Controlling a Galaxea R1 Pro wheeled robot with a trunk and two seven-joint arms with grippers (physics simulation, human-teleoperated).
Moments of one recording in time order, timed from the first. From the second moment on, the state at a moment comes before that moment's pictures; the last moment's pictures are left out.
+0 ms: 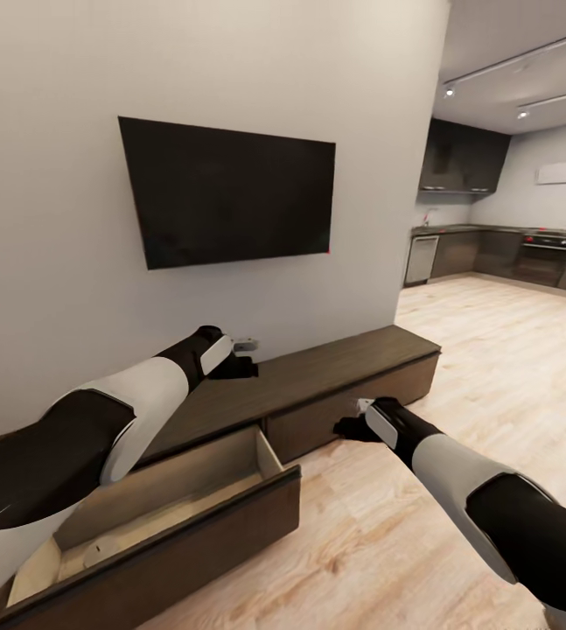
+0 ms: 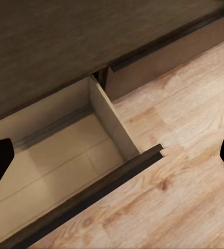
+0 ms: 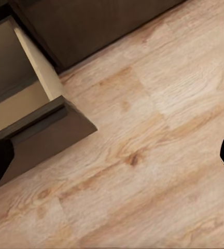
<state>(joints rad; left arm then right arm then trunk) -1.41 -0.17 -0.36 -0.06 0.54 0.69 0.15 -1.09 0.01 0.54 -0.22 -0.71 0.58 -0.11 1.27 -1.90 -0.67</state>
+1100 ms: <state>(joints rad) -1.41 -0.17 -0.37 -0.06 0.54 0.69 0.15 -1.09 0.01 0.54 -0.20 -0.71 0.58 -0.11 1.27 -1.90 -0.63</state>
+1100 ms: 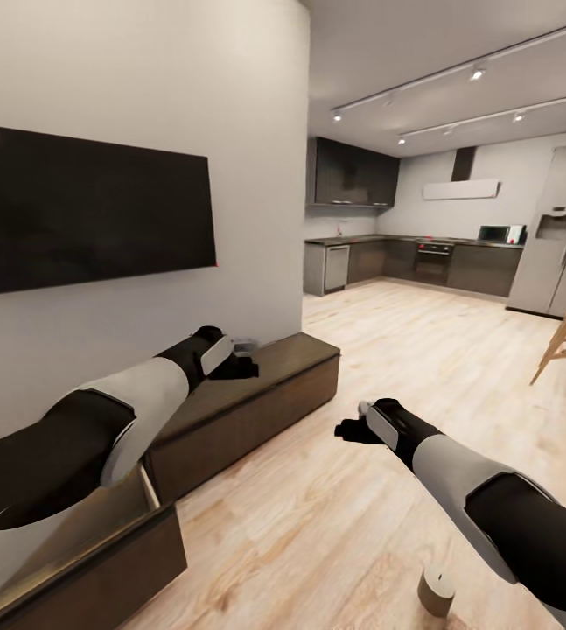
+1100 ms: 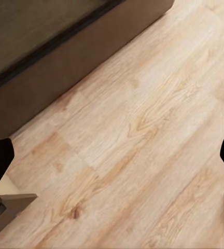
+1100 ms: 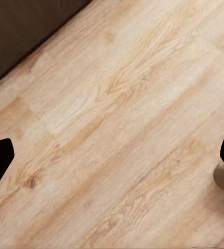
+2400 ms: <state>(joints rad) -1.39 -0.17 -0.37 -0.06 0.54 0.69 0.15 -1.09 0.01 0.54 -0.20 -0.72 0.59 -0.12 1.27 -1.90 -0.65</state>
